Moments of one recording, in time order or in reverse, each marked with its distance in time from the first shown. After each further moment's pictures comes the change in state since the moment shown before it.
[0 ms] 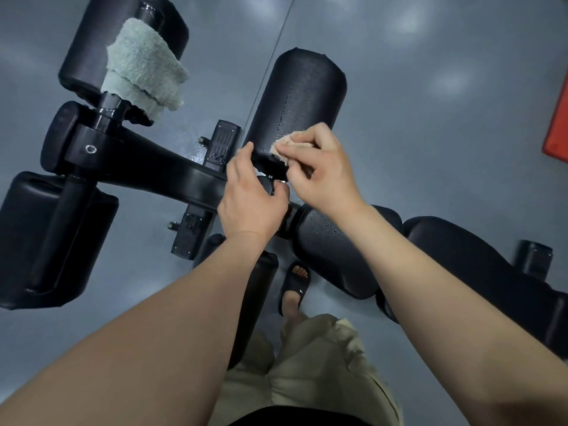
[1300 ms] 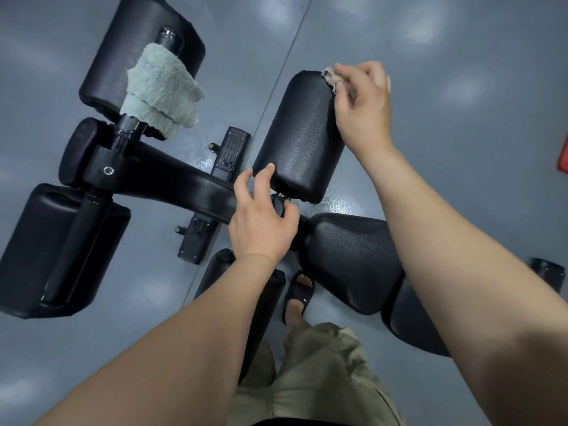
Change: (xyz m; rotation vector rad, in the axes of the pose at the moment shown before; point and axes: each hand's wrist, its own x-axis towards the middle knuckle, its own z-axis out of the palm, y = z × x) left_hand 0.002 0.000 0.000 0.017 -0.051 0.001; right_hand 0.115 0.057 -0.015 -0.146 0.157 0.212
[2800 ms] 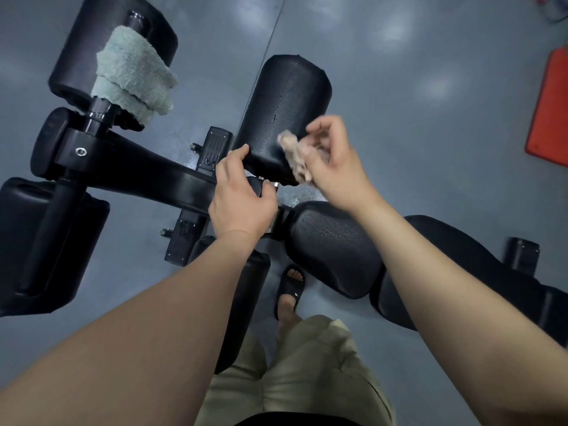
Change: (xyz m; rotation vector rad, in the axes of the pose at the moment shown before) left_hand -0.007 0.000 -0.003 -0.083 0.051 0.047; right_hand -0.119 -0.038 -0.063 0.235 -0.344 0.003
